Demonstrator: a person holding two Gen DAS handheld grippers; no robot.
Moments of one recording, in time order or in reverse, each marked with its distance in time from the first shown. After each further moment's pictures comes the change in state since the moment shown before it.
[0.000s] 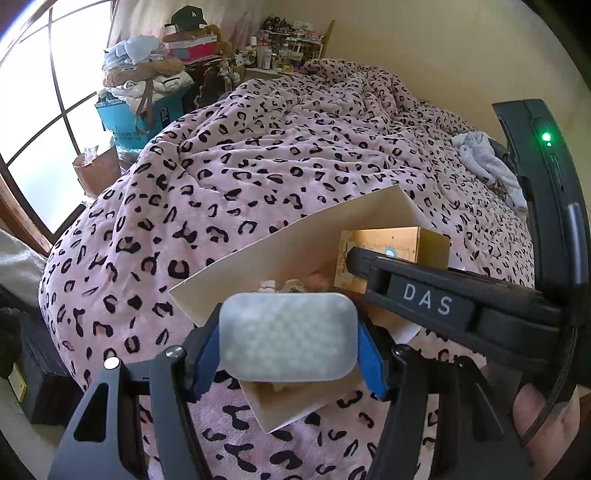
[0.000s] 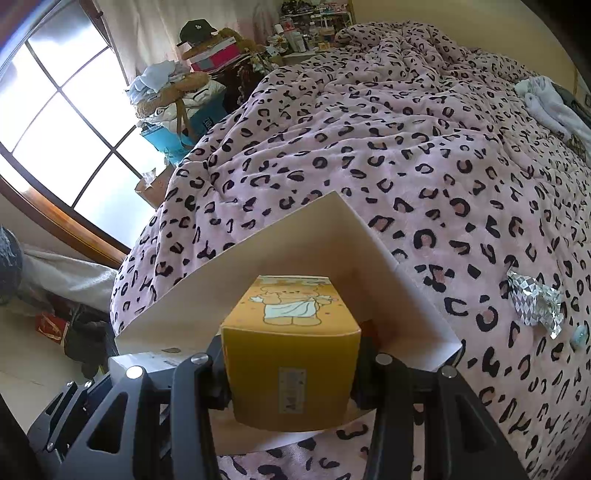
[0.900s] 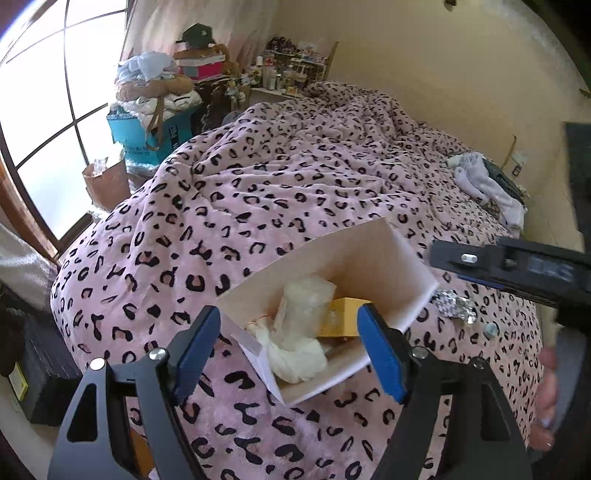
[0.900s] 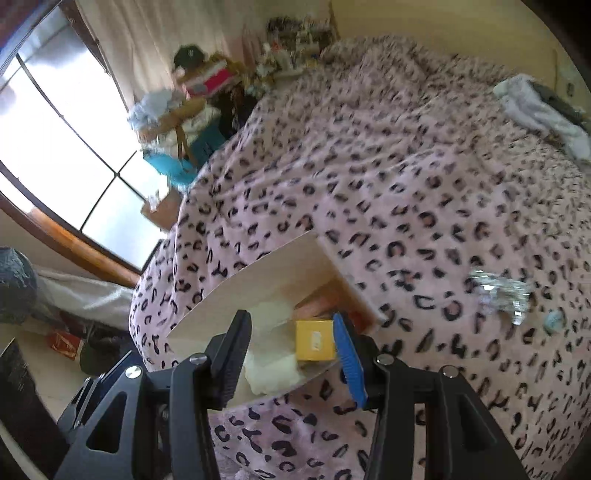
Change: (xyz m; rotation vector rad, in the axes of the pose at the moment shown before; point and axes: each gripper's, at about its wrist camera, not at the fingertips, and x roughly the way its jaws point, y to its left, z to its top) left arm -0.058 0.007 -0.001 -0.005 -0.074 -0.026; right arm -0.110 -0.017 -0.007 0.069 -0.093 -0.010
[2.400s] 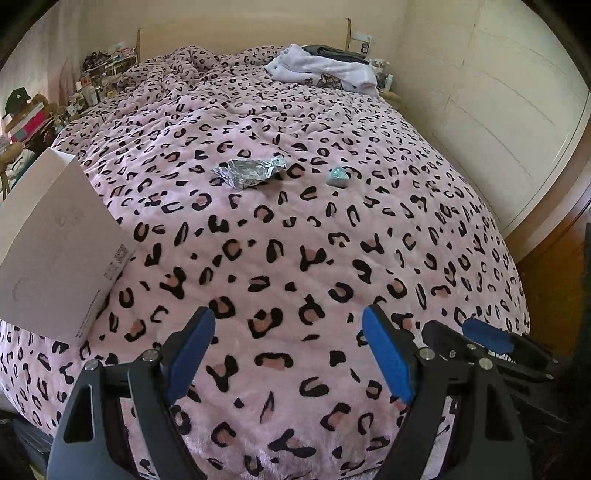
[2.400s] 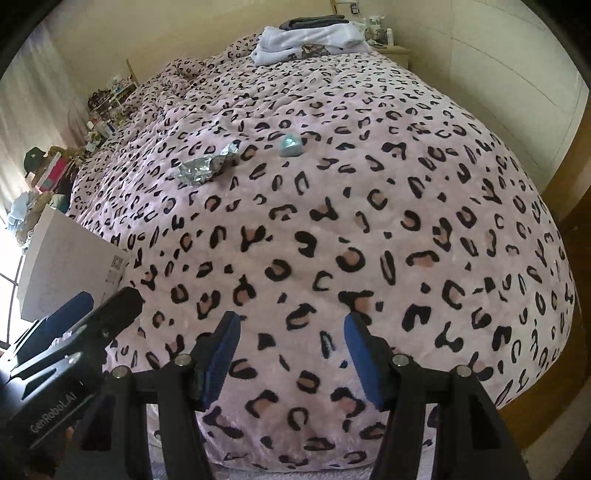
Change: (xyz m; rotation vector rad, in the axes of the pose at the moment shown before) left arm 0.027 -0.267 -0.189 0.520 0.156 -0.272; right arm -0.093 -0.248 -0.279 0.518 -0.096 -0.368
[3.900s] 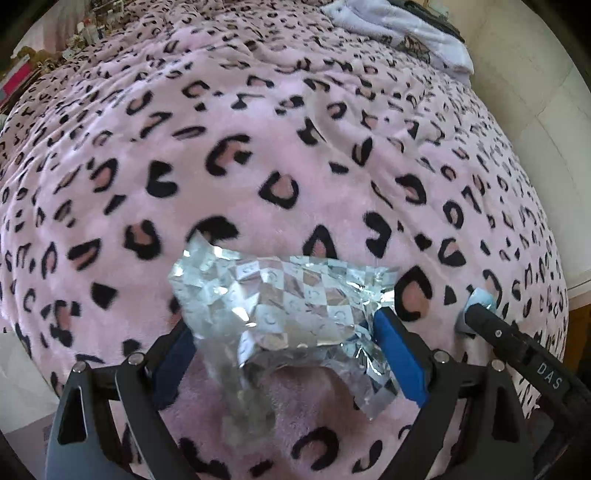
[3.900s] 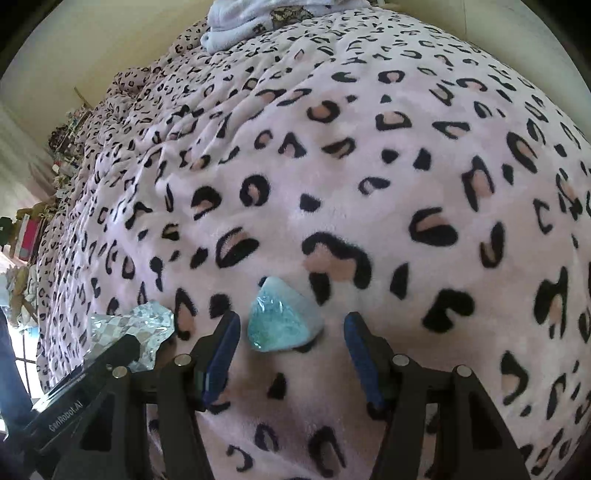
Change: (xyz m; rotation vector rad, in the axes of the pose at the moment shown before) left arm 0.290 0.072 0.193 -0.168 0.219 0.045; right arm 0.253 -0.013 0.230 0.158 0.088 0.056
